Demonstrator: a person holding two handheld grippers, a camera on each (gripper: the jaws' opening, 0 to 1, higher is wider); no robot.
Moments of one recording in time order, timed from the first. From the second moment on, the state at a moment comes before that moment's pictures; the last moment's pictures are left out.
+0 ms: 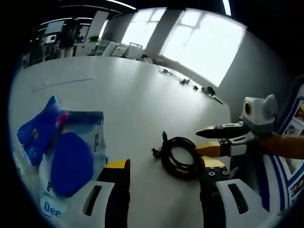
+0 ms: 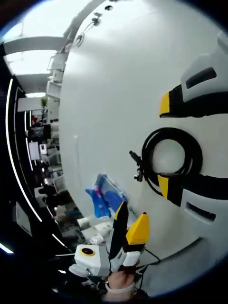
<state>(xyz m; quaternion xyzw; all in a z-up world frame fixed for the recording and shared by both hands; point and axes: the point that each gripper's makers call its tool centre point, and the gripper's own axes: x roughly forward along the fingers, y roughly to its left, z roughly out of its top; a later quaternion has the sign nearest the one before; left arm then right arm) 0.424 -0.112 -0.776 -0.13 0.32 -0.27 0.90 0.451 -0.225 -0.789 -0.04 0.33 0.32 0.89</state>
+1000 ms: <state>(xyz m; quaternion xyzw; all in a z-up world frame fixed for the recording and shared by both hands) 0.426 -0.010 -0.749 -0.15 0.27 -0.15 0.94 0.465 -0.177 -0.758 -0.05 0.30 0.36 0.88</state>
